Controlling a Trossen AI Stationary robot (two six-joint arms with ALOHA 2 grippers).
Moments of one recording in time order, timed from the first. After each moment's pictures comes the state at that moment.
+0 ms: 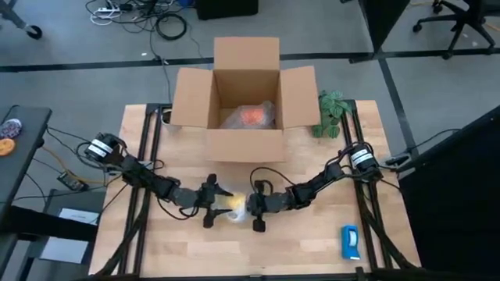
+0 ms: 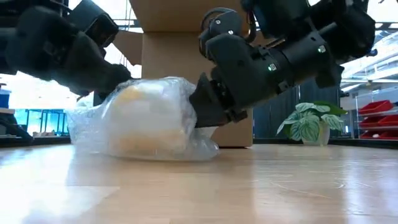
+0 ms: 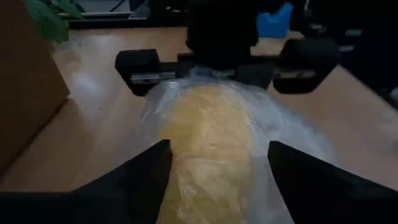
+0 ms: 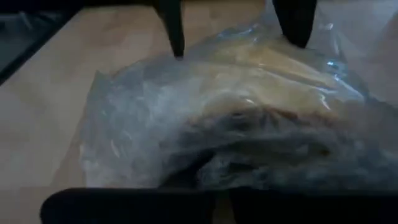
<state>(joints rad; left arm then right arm) -0.46 1.62 0.38 0.86 -0.40 -0.16 0.32 2.07 0.96 0.74 0.34 0.20</state>
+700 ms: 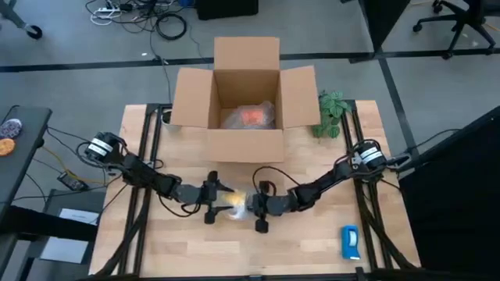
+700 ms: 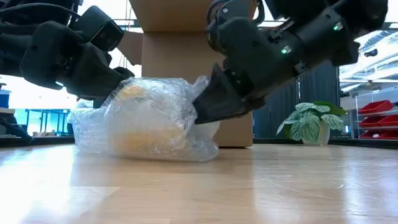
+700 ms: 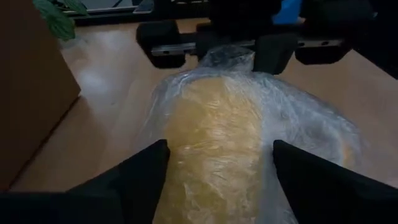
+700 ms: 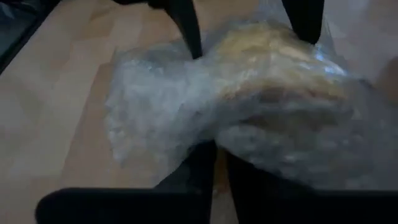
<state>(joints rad) -0.41 1.62 0.37 0.82 -0.37 -0.13 0.40 1.97 0.96 0.48 0.40 0.31</state>
